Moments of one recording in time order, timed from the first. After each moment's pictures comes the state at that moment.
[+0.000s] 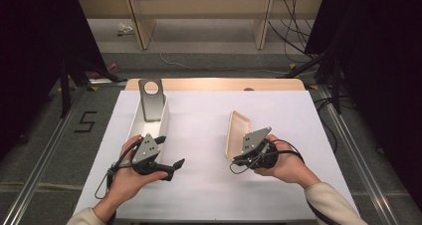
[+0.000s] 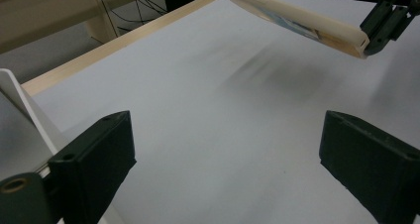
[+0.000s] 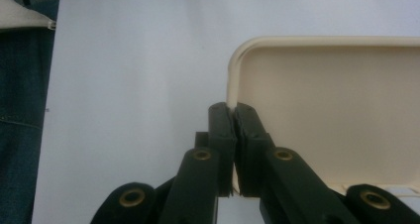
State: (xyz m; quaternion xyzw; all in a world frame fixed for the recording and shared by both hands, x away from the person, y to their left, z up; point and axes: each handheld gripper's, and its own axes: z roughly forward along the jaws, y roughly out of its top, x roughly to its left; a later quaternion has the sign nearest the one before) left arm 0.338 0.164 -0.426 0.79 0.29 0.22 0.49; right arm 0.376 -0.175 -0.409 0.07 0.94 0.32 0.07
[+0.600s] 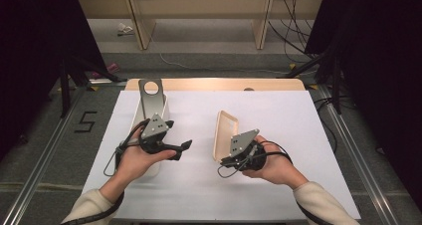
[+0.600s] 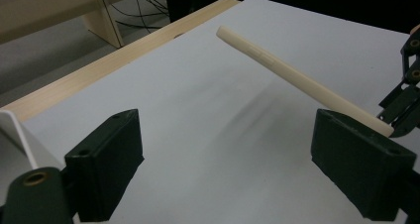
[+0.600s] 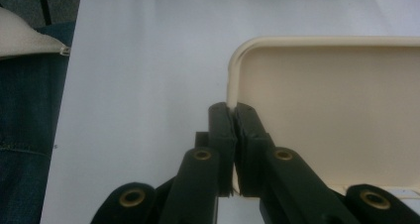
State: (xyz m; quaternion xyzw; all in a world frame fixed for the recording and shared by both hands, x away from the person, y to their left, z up) left arm 0.376 0.141 -0.390 0.80 0.31 0.20 0.48; right arm 0.371 -0.144 -0.407 0.04 0.94 0.34 0.07
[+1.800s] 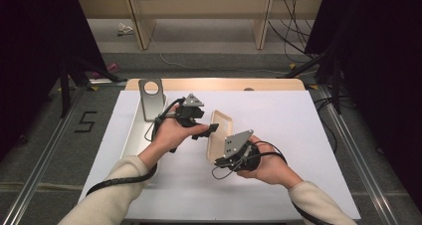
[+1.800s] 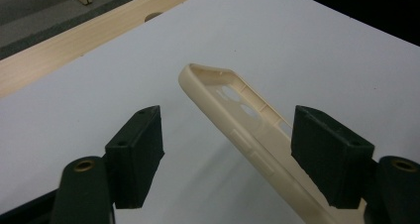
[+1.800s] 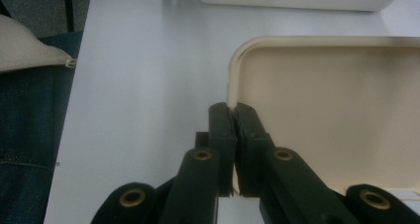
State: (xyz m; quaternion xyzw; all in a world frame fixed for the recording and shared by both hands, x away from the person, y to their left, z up) left arm 0.441 0.066 -0.381 0.83 0.34 0.12 0.43; right arm 0.369 -0.130 -0.404 0.03 0.94 0.35 0.07
